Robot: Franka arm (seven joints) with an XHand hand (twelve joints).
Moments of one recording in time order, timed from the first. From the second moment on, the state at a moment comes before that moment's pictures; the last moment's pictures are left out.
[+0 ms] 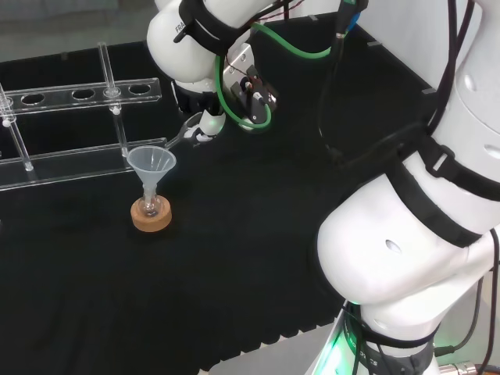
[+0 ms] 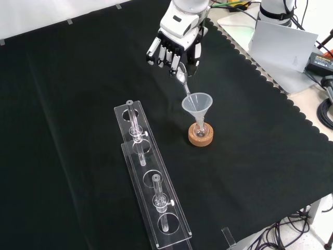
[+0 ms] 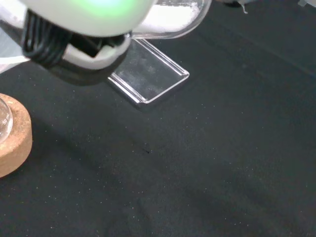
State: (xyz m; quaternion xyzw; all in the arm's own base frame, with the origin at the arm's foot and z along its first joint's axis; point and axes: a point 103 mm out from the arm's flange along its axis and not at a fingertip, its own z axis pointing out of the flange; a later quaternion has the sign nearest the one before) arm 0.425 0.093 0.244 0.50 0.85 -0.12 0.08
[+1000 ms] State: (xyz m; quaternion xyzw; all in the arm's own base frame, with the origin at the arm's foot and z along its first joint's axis) arm 0.430 0.106 0.252 0.46 0.87 -0.15 0.12
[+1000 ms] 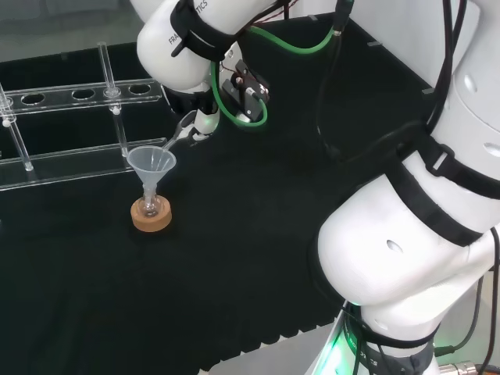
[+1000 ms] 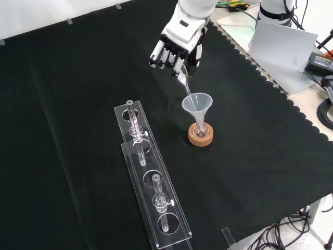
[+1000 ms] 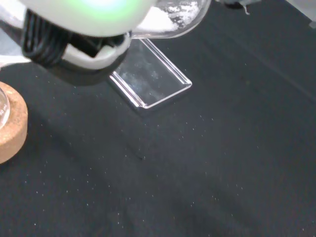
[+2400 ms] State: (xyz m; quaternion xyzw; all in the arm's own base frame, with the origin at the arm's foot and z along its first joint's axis) arm 0.429 0.137 0.258 0.39 0.89 -0.18 0.16
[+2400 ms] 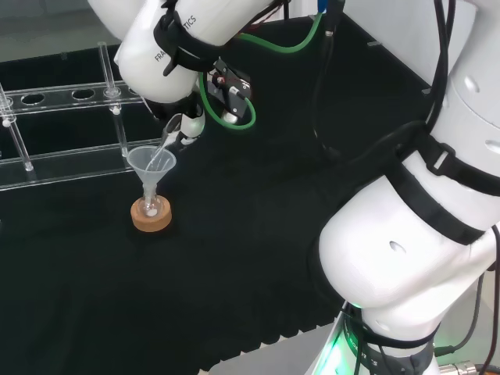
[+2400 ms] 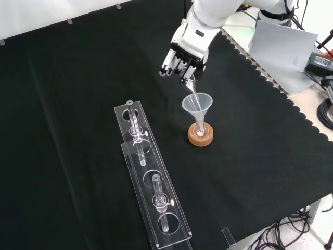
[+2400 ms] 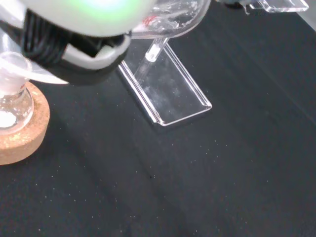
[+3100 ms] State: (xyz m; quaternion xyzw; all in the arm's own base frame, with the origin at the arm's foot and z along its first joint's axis) arm 0.430 0.137 0.263 0.35 0.90 -0.19 0.18
